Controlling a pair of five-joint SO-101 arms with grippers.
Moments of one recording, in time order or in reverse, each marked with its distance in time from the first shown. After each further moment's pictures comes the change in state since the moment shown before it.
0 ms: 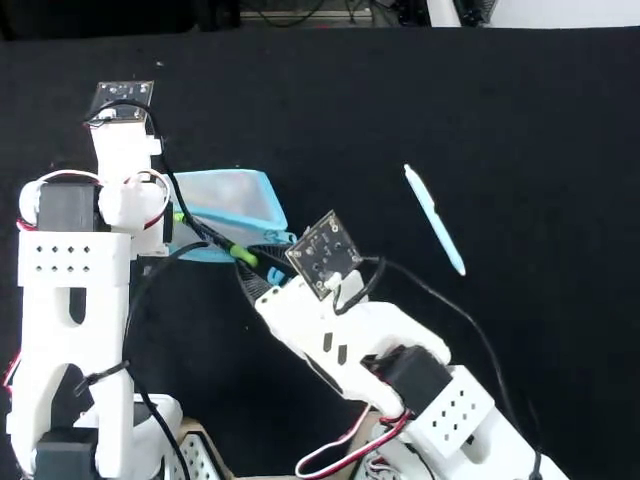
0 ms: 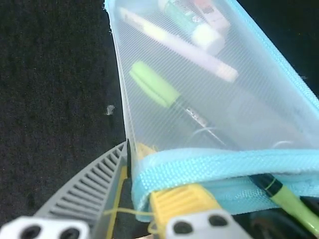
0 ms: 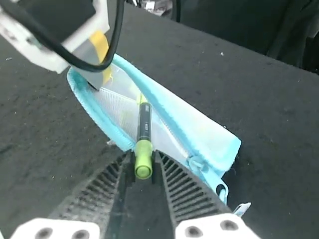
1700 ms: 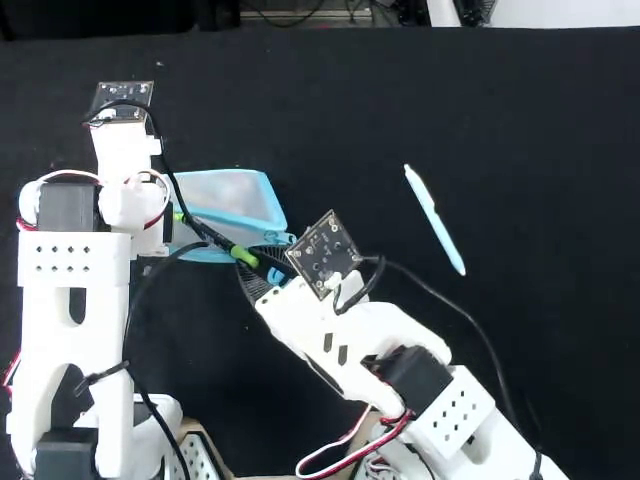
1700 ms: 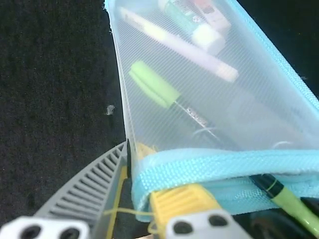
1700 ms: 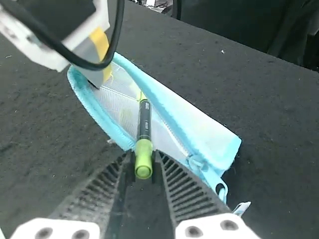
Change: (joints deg) left arm 0.0 0.0 0.0 0.0 0.0; right arm 0.0 0.0 -0.4 0.8 0.0
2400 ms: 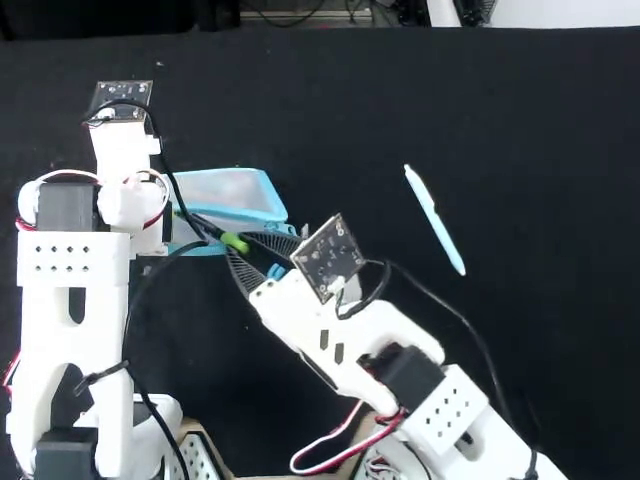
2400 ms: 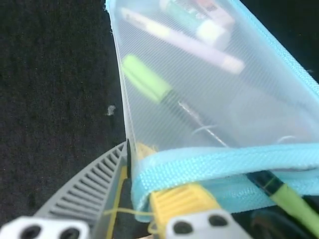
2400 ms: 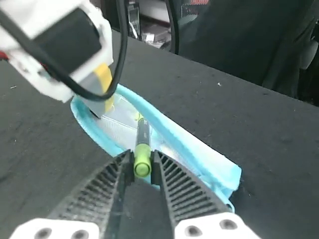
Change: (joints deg) left arm 0.0 0.0 -0.1 0.0 0.0; right arm -0.1 0.1 3.7 -12.2 0.0
